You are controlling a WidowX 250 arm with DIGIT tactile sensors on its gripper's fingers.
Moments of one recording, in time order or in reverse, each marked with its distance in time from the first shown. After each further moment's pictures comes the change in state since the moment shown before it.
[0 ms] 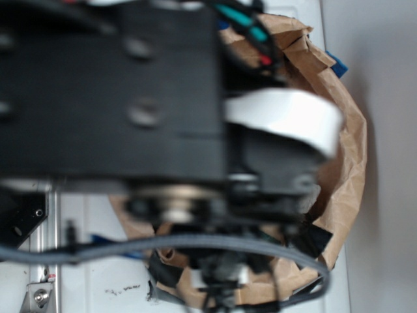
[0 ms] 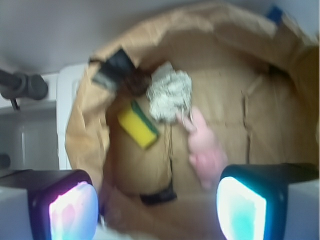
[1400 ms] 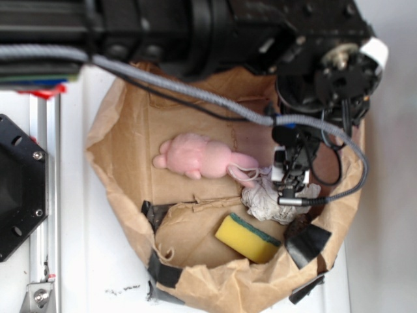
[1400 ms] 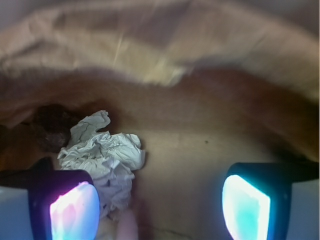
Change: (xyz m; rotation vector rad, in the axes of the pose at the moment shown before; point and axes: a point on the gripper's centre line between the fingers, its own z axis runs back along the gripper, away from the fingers) arm 0.056 0.067 -0.115 -0.047 -0.028 -0.174
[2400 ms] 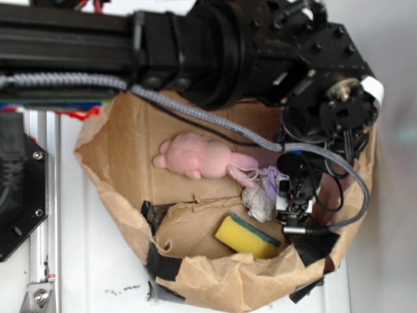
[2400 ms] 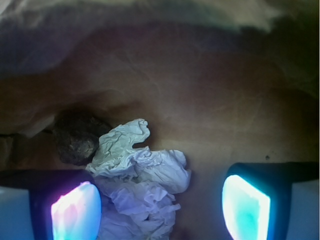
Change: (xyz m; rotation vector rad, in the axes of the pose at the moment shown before) arm 0.008 -0.030 -0.014 -0.102 -0.009 -0.034
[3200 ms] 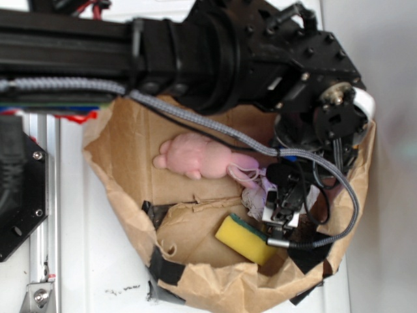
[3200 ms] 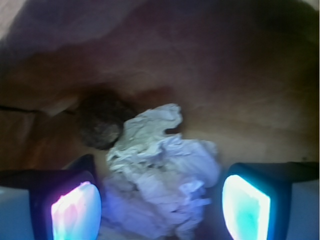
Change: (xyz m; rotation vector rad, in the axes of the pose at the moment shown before) arm -0.008 -0.014 -0.009 -0.102 0.026 -0.082
